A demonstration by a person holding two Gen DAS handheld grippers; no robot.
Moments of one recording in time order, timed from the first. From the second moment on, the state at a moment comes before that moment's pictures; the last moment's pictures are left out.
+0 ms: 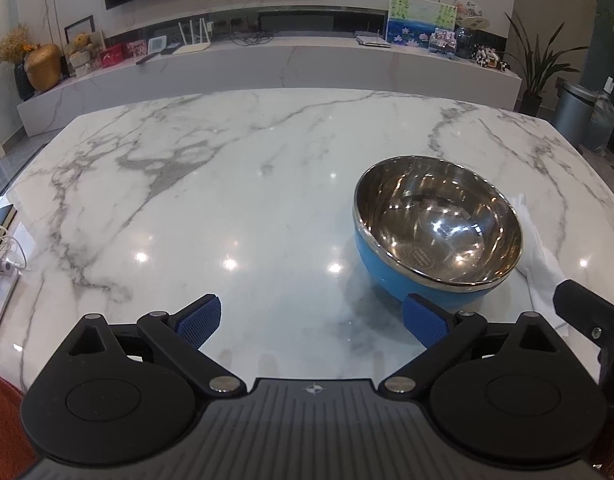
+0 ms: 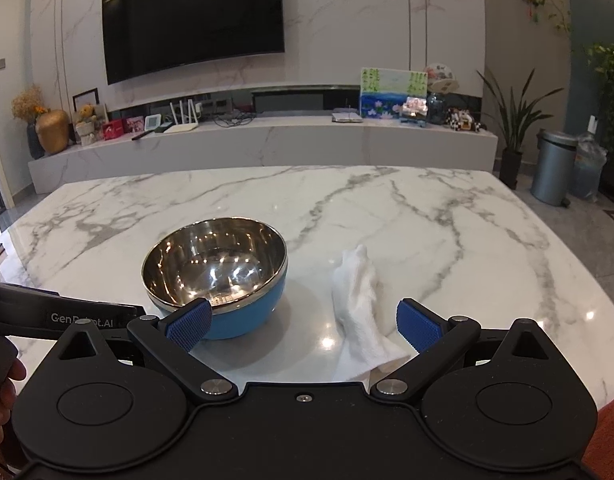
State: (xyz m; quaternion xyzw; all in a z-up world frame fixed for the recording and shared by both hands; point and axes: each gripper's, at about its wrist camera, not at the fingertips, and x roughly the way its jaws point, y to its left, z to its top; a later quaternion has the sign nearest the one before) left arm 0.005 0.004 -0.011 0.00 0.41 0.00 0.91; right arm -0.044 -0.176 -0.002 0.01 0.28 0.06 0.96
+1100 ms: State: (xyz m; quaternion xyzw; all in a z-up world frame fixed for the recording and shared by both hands) left arm 0.002 0.004 -0.014 0.00 0.42 0.01 0.91; right arm -0.044 -0.173 -0.002 0.01 0.30 0.06 0.95
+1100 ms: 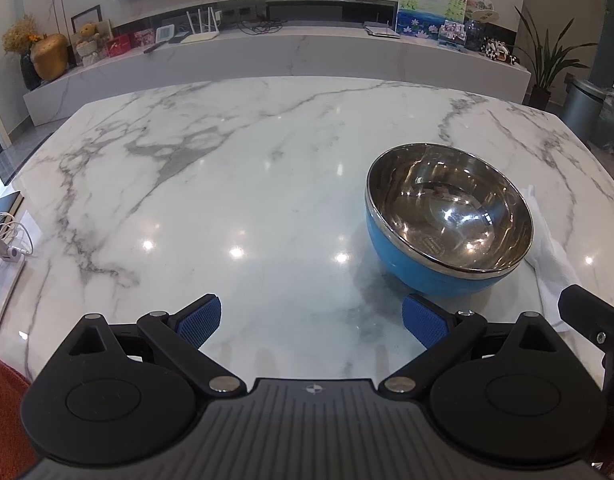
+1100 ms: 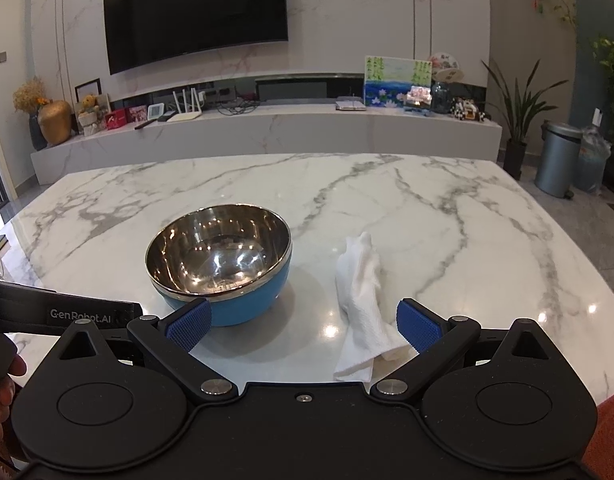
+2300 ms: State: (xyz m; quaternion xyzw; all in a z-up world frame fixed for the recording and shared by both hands) left arm 0.058 0.005 0.001 -0.08 0.46 -0.06 0.88; right arm 0.016 -0.200 -0.022 -0.01 0.36 0.05 0.93
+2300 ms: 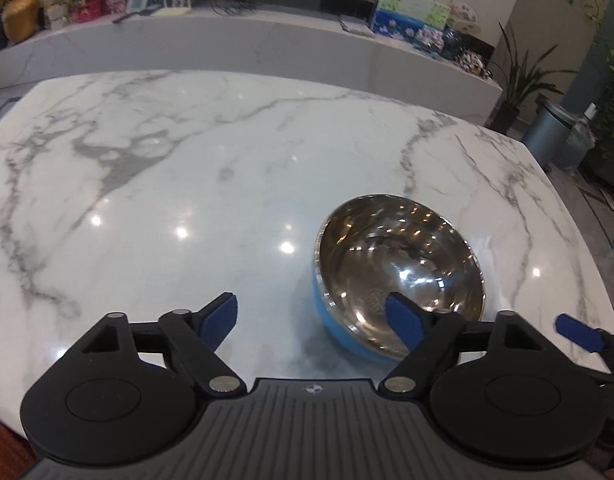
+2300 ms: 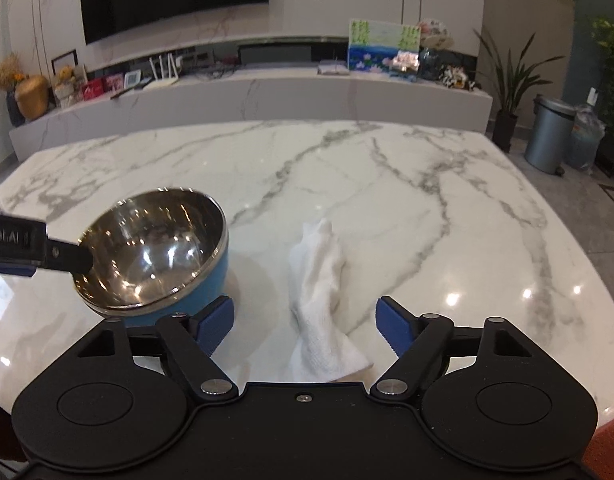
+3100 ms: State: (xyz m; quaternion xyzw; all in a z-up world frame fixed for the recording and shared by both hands) left arm 0.098 -0.001 -0.032 -0.09 0.52 -0.08 0.85; right arm 0.057 -0.202 -0.036 -0.02 0.40 0.06 0.91
